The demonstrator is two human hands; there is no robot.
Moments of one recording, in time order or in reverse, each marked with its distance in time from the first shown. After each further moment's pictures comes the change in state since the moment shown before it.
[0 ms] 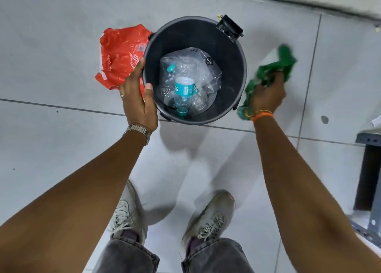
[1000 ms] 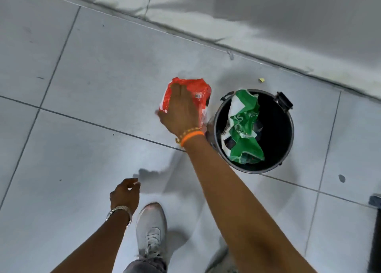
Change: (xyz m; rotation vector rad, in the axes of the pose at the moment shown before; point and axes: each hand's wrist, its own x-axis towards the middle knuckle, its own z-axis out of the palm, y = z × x) left_hand -0.083 -0.126 -0.193 0.243 -0.288 -0.993; right_hand -0.230 -0.254 0.140 -0.312 -0.577 -0.851
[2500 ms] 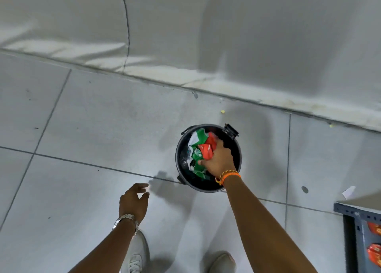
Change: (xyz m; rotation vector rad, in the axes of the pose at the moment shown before) left_hand -0.088 0.141 0.012 -0.052 -0.033 0.262; right_hand -0.079 0.172 -0.125 0.261 -0.119 0.486
